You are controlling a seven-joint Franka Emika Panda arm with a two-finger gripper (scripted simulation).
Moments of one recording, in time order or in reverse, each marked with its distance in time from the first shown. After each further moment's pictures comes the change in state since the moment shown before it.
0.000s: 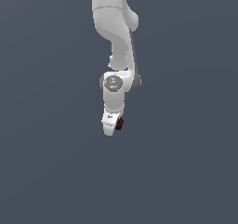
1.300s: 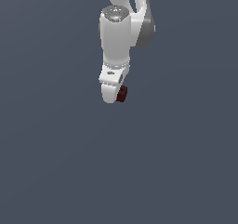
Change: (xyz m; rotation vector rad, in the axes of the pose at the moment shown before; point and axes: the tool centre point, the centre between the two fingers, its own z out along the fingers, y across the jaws) arm 0.001 -0.036 -0.200 0.000 0.000 -0.003
